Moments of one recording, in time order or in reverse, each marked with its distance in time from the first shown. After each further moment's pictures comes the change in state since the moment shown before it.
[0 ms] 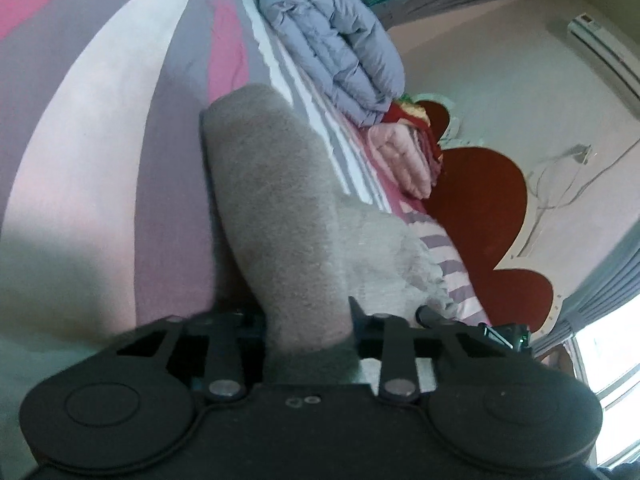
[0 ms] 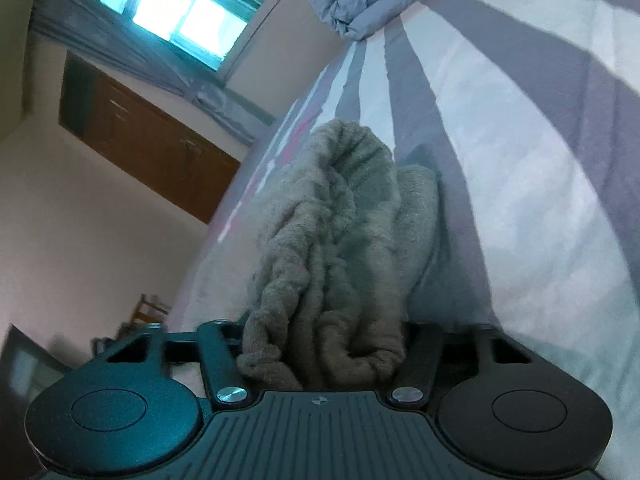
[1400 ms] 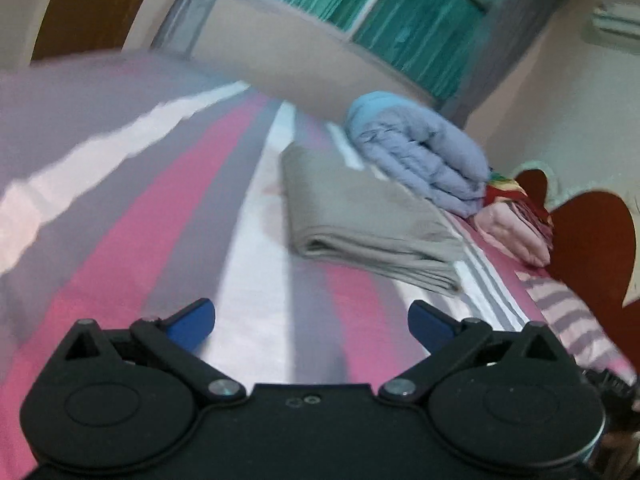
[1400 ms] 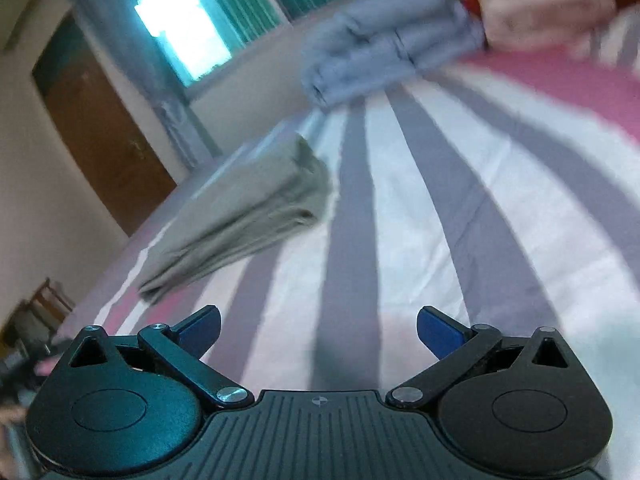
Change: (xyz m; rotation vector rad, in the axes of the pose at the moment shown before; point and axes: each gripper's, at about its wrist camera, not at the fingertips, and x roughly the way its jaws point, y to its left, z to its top) left arm -0.120 -0.105 -0.091 0.208 -0.404 0.526; right arm -0.078 0.051 -0.061 -0.322 -0.203 -0.339
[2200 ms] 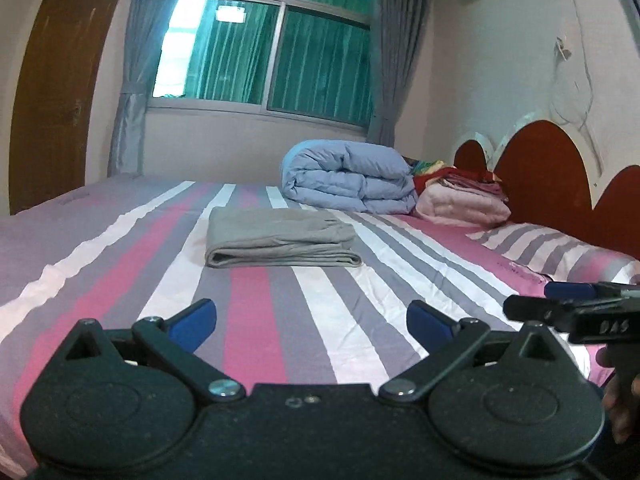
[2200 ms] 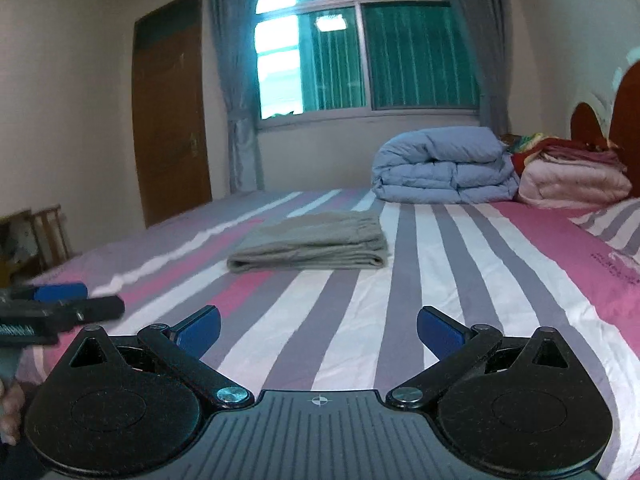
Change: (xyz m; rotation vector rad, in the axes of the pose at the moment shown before) left arm -0.135 -0.141 -0.126 0.353 -0.218 0.020; right arm -0.146 0.126 -0.106 -0.400 -0.197 -0.035
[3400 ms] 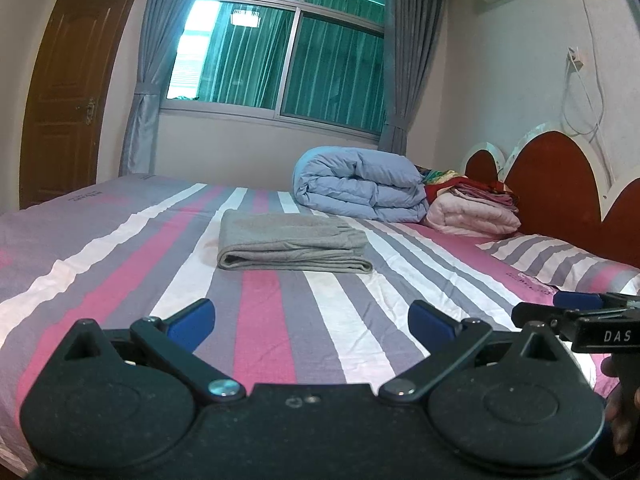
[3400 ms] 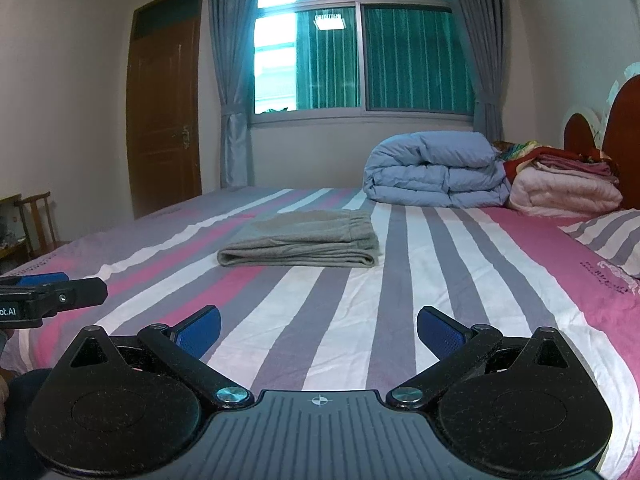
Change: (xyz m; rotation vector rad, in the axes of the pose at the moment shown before) left arm -0.002 0.009 -0.001 -0.034 -0.015 0.024; right arm 0.011 0.003 -0.007 -0.028 -0.008 -0.032
